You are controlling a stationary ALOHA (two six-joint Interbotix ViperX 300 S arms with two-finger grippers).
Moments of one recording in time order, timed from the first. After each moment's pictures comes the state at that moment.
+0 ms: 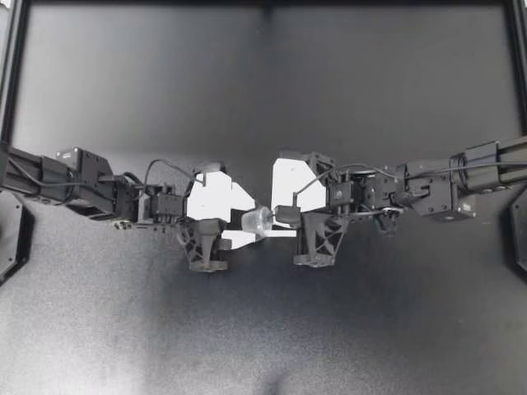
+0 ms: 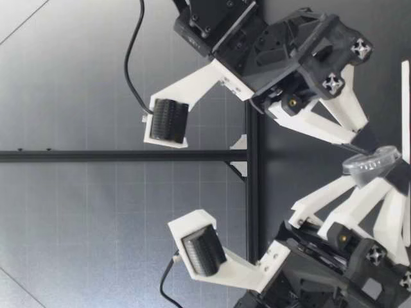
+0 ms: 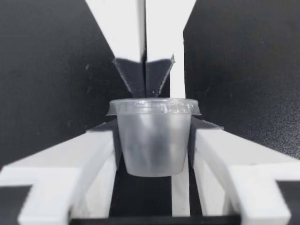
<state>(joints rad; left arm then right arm) 0.03 0.32 0.80 0.03 -0.51 0.02 -0.08 0.25 0.65 0.00 -0.05 0.00</state>
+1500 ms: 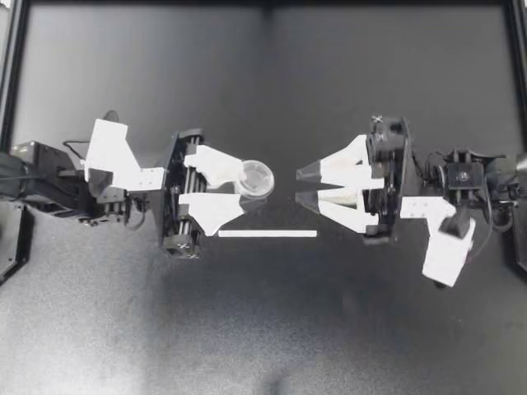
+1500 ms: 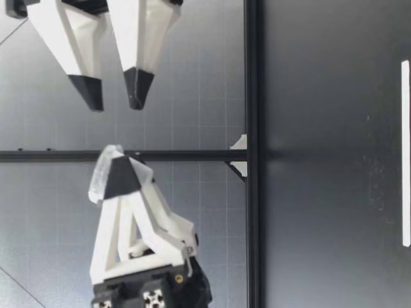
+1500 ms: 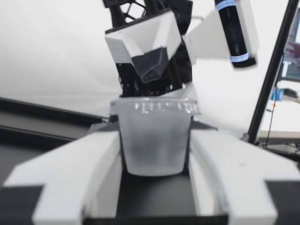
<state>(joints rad) 0.02 0.16 0.91 0.03 -1.37 -0.23 -0.08 -0.21 0.98 -0.08 -0.73 -1.05</state>
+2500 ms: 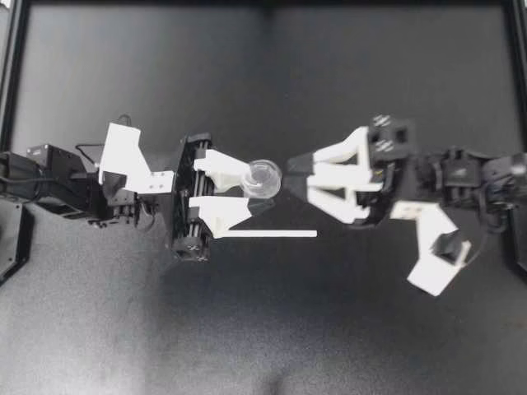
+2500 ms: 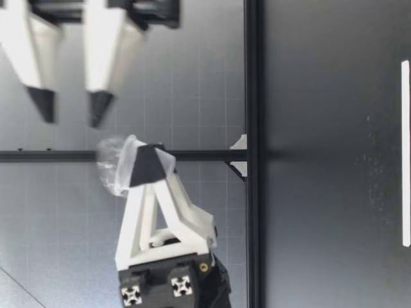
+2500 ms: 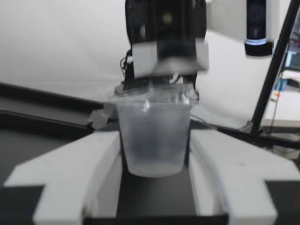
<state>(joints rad) 0.02 0.21 0.90 0.03 -1.37 -0.24 -0.05 -0.24 0.95 0.04 -0.81 -1.30</state>
